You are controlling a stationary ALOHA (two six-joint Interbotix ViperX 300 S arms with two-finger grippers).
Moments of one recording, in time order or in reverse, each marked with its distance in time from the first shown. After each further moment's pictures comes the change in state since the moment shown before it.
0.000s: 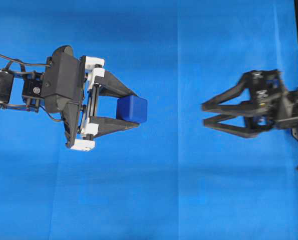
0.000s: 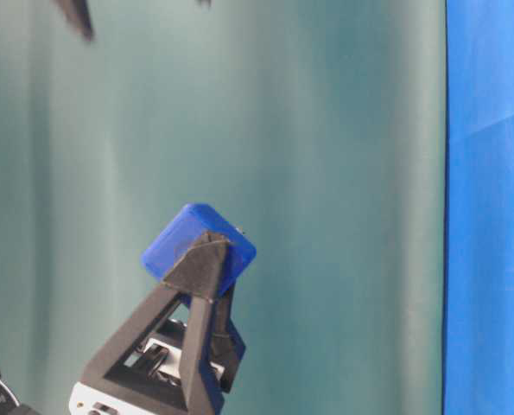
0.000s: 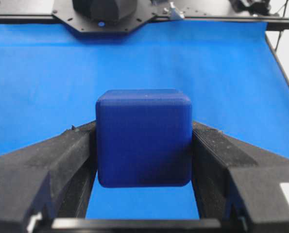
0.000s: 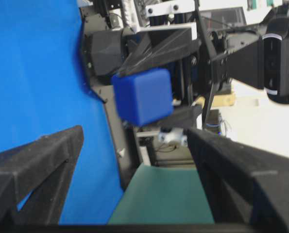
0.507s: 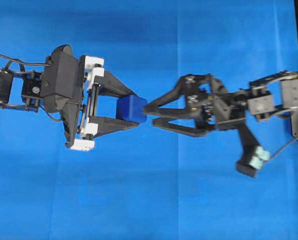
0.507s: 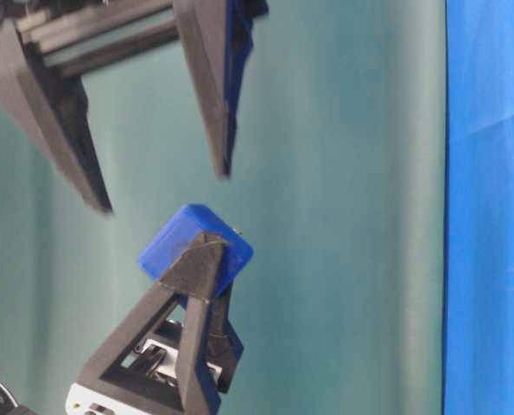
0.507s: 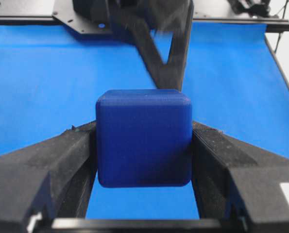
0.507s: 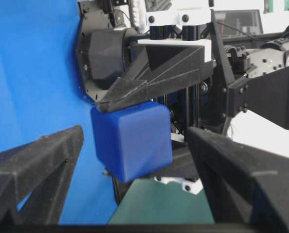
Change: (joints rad) left arm 0.002 -0.003 0.000 0.000 0.000 0.000; right arm -0.029 0.305 -0.233 -0.002 -0.025 -0.049
